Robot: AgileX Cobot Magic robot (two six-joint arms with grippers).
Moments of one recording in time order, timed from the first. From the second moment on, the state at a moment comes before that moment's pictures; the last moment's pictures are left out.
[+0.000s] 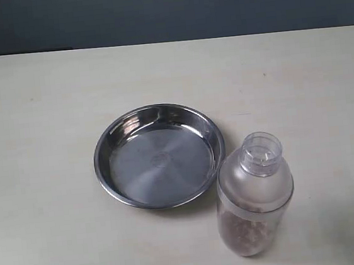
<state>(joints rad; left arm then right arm) -0.03 0.11 -0.40 -0.19 0.29 -0.25 -0.13 0.00 0.00 0.07 0.32 -0.04</state>
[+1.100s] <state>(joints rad) -0.03 0.90 -0.49 -1.73 0.59 1.40 -0.13 0.00 0.00 0.07 0.32 -0.04</state>
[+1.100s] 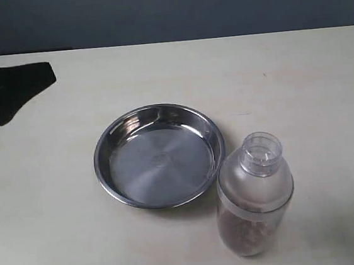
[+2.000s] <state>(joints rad) -0.24 1.46 -0.49 -1.73 0.90 2.10 -0.13 0.00 0.00 0.07 0.32 -0.04</state>
